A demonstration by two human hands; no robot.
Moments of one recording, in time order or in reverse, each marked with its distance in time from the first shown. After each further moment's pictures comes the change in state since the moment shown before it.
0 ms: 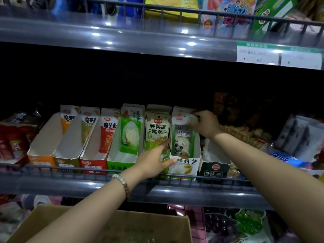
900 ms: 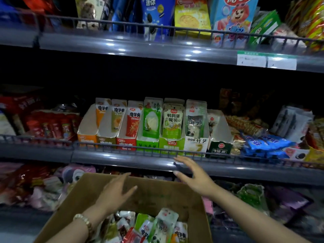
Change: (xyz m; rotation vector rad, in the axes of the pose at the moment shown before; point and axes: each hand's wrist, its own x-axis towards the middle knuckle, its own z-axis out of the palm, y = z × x) left_hand -0.190 -0.133 0.020 -0.067 0.050 -0.274; right_hand -0.226 -0.073 0.052 0.348 -0.403 -0.036
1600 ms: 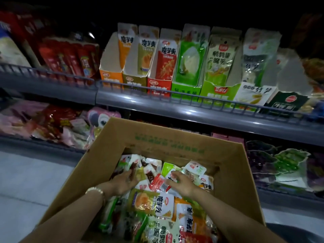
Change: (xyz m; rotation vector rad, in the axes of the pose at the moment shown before) left_hand -0.026 -0.172 0.087 -0.019 -0.564 -0.389; right_hand -0.021 0.079 0.242 0.255 -0.482 0.583
